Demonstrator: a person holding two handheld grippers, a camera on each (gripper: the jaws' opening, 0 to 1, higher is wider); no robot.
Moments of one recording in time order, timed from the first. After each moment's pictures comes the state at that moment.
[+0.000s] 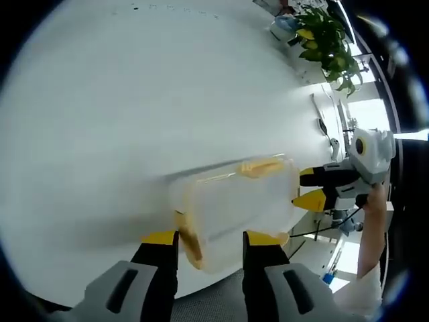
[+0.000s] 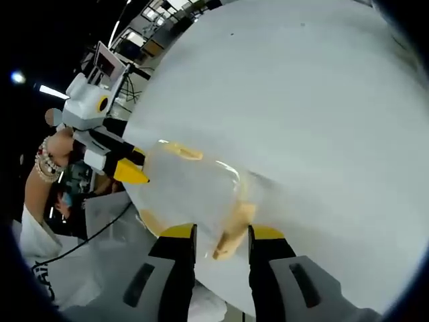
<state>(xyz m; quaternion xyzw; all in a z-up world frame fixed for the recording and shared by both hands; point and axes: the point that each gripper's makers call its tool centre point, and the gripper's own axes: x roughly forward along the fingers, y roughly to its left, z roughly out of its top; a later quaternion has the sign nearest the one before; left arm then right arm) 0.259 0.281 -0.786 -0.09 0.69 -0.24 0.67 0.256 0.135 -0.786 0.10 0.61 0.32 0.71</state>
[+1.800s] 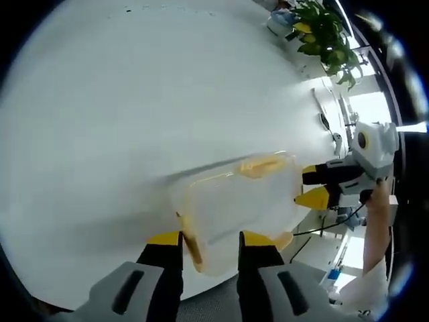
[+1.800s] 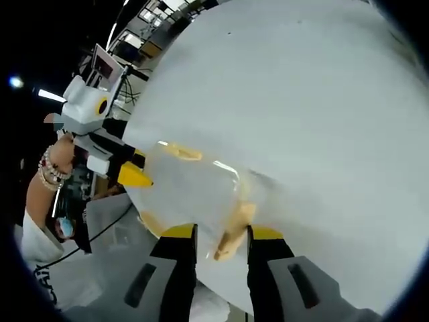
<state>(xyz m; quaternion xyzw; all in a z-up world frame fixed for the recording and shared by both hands) 0.258 0.275 -0.793 -0.08 0.69 -0.25 0.67 0.256 0.135 -0.786 0.11 0.62 0.32 0.71</state>
